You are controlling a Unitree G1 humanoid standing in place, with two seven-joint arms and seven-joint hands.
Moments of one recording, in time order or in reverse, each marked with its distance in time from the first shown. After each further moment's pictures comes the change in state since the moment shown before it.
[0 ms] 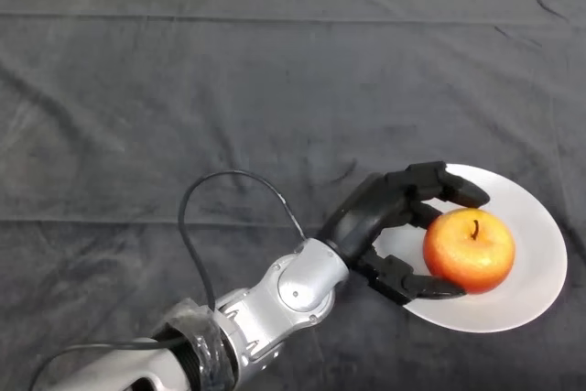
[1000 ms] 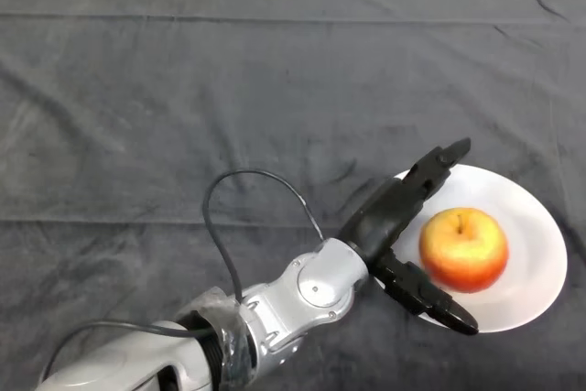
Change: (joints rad) left arm -0.034 0.052 -0.064 -0.157 -0.191 0.000 -0.111; right arm 0.000 0.000 0.000 0.000 0.000 0.000 0.000
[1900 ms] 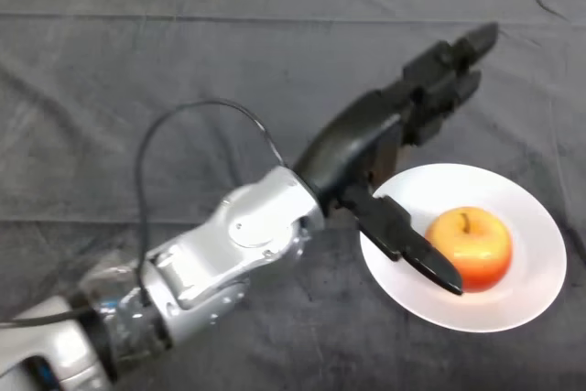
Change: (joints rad) left arm 0.154 0.364 0.353 -0.653 0.088 0.090 0.009; right arm 0.000 0.000 0.000 0.000 0.000 0.000 0.000
